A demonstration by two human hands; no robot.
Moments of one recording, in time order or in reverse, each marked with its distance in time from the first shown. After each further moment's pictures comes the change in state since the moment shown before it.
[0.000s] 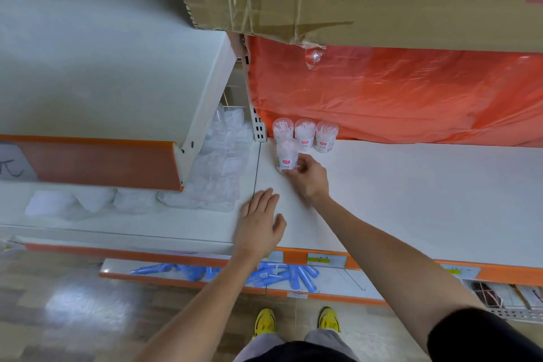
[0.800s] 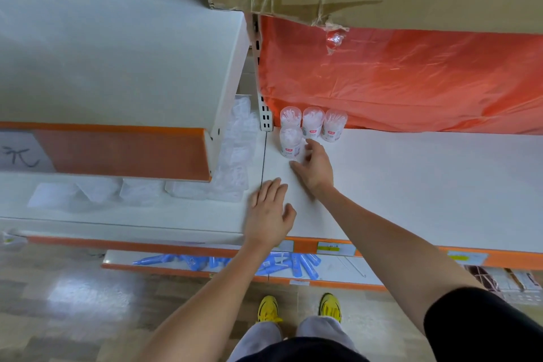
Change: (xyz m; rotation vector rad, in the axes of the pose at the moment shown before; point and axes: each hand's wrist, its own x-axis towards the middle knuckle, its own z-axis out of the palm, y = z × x) left_hand 0.001 -0.001 0.000 -0.007 0.038 0.010; right_hand 0.002 0.000 0.012 -0.215 0.046 0.009
